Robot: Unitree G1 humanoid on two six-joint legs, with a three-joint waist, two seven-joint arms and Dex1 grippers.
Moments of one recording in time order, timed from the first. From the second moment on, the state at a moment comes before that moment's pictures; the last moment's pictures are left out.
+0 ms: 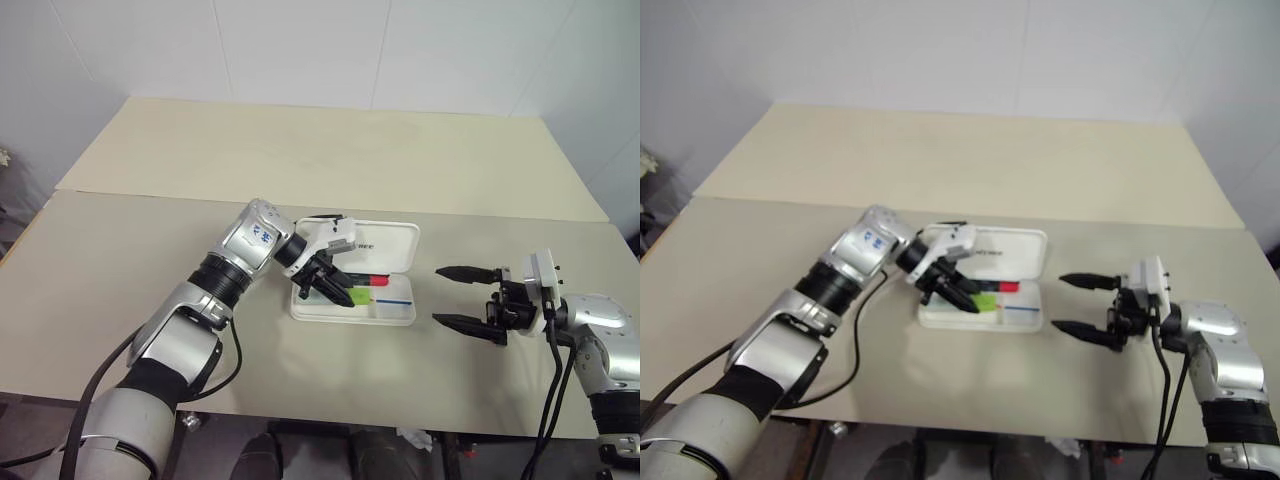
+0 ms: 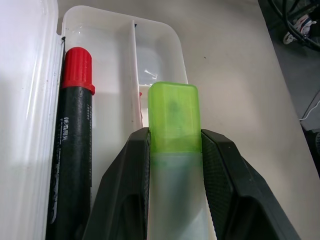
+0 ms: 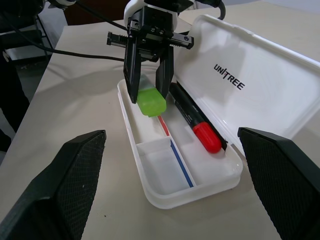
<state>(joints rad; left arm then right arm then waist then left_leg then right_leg) -1.13 0.33 -0.47 0.58 -0.03 0.57 -1.43 -0.30 -0.72 -0.17 0.20 0.58 0.07 1.43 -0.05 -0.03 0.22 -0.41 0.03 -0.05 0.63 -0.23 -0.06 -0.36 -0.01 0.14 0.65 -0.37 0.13</state>
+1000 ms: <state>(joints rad) -0.76 0.44 -0.22 -0.05 -0.22 0.66 -1.26 -0.26 -0.72 -0.22 0.20 0.53 0.03 1.29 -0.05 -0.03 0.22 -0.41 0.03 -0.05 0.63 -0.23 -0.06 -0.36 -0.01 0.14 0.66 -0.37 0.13</state>
